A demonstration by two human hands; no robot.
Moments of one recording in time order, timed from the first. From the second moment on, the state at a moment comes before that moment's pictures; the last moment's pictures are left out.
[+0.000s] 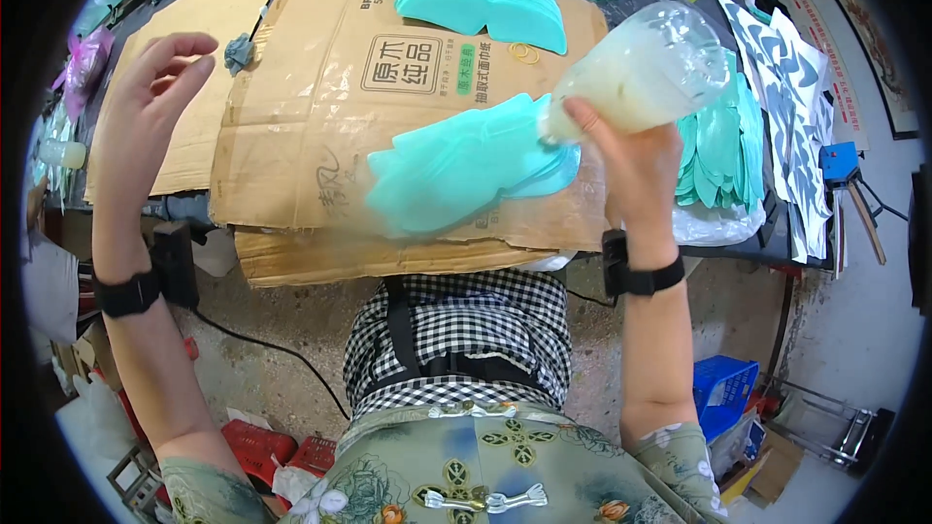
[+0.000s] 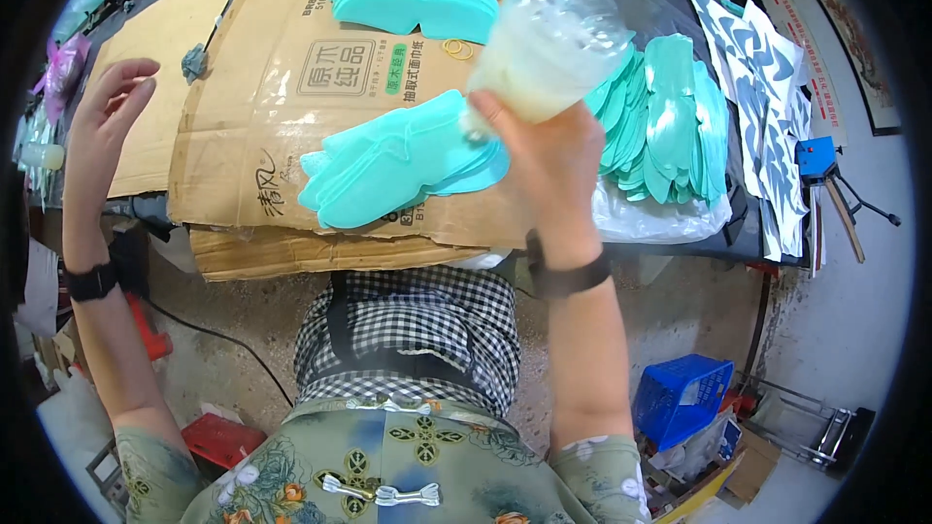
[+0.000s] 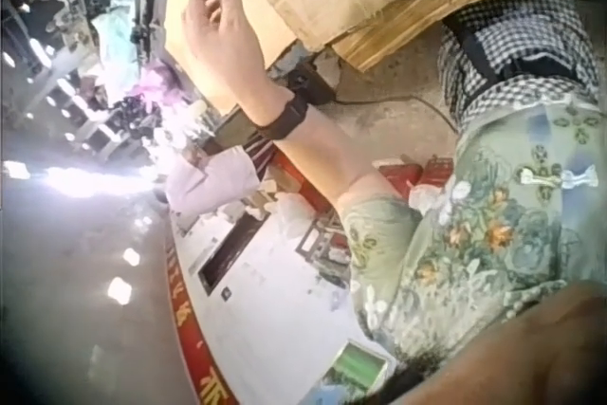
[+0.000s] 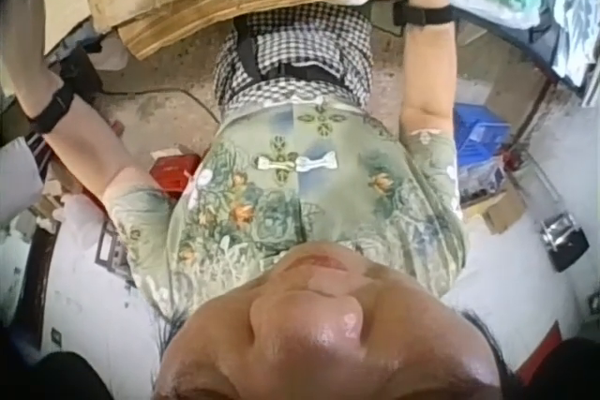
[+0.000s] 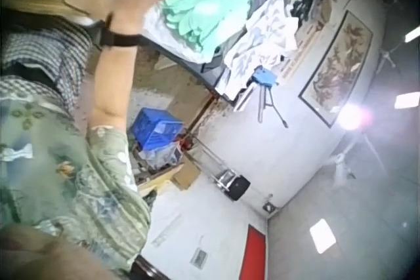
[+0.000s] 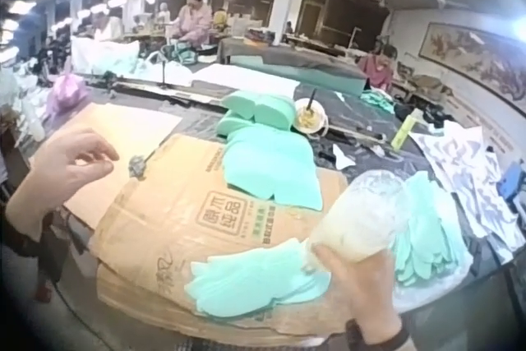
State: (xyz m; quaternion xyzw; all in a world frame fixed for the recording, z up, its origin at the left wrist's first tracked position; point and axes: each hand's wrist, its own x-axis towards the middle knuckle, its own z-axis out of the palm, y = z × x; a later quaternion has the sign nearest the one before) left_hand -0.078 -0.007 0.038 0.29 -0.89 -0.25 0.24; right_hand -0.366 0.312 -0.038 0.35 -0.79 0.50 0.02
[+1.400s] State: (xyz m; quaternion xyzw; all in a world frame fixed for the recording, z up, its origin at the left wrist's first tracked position) left_hand -0.193 0.085 0.005 0.26 -0.87 -0.23 0.35; right_hand -0.371 0.409 -0.026 0.17 -0.61 0.76 0.09
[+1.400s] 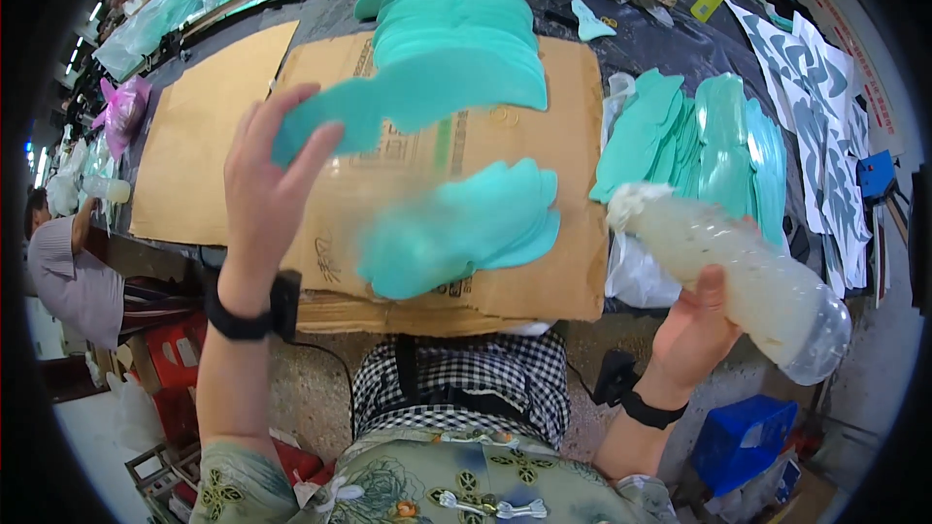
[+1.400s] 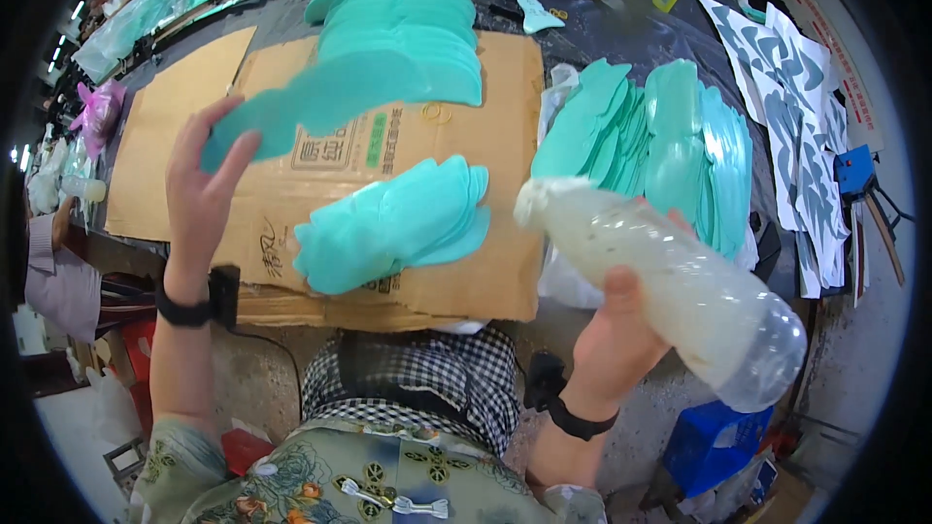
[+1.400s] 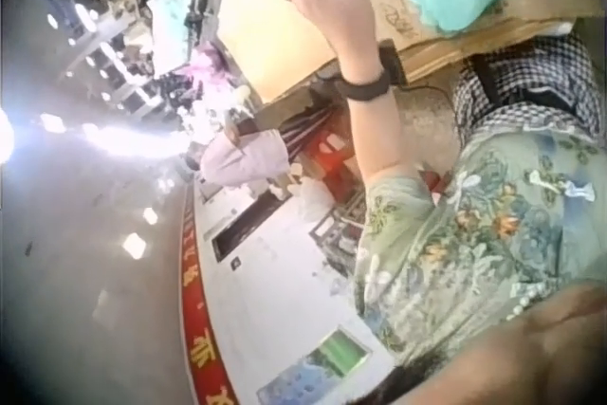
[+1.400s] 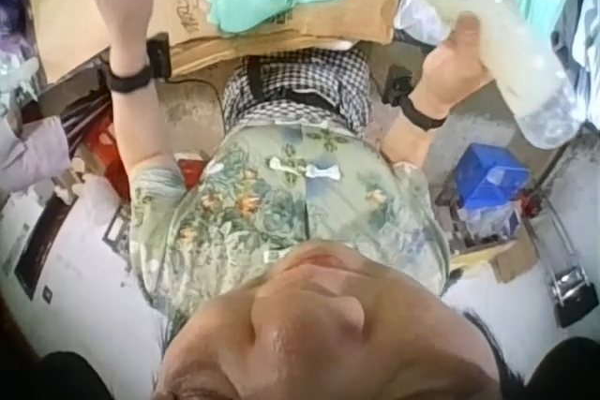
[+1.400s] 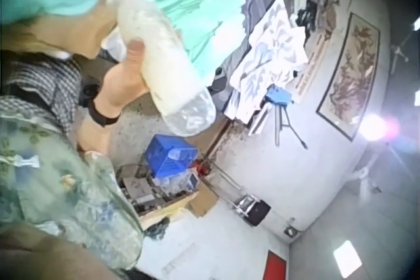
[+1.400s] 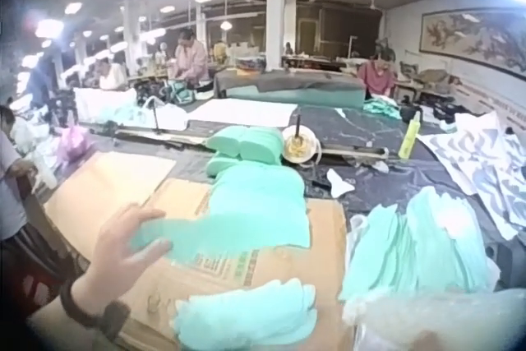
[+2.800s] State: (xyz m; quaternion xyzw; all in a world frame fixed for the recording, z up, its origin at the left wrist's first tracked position) left_hand -0.062 0.162 -0.093 0.27 -0.90 -0.20 0.29; right_hand -0.267 0.248 -0.035 0.52 -0.68 0.52 -0.07
